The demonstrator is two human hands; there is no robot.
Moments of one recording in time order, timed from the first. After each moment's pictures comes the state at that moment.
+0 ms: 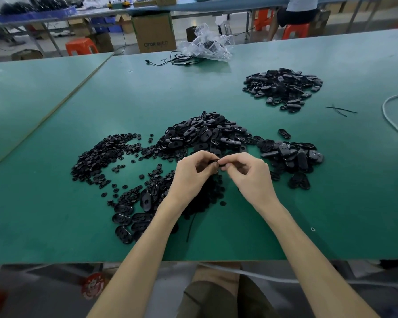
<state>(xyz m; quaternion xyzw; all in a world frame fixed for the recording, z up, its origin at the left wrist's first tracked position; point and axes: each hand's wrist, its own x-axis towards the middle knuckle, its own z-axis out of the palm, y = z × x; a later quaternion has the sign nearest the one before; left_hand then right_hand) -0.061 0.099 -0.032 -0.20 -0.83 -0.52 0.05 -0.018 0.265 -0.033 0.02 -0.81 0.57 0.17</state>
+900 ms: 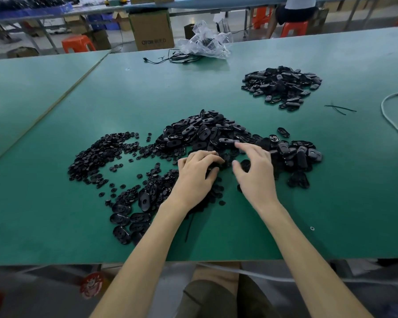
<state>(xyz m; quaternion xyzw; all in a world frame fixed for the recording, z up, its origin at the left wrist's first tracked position) -0.058 0.106 -0.039 -0.24 -0.92 -0.29 0.09 -0.022 0.270 -0.041 -0.05 -0.87 0.42 0.23</state>
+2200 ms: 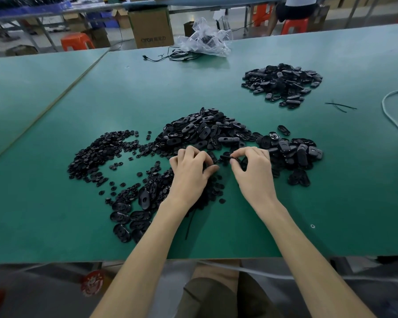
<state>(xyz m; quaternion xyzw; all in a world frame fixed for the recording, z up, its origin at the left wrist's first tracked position) -0.061 0.103 -0.043 -0.17 -0.94 -0.27 0.12 -0.023 0.267 -0.042 -0.05 -0.89 0.41 0.21</state>
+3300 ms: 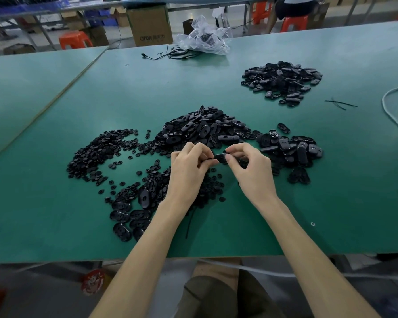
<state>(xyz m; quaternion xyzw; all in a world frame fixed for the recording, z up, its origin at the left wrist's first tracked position) -0.052 0.103 -0.031 -0.18 -0.89 -0.39 0.17 -0.020 0.265 -0.037 -0.02 -0.83 0.52 0.20</state>
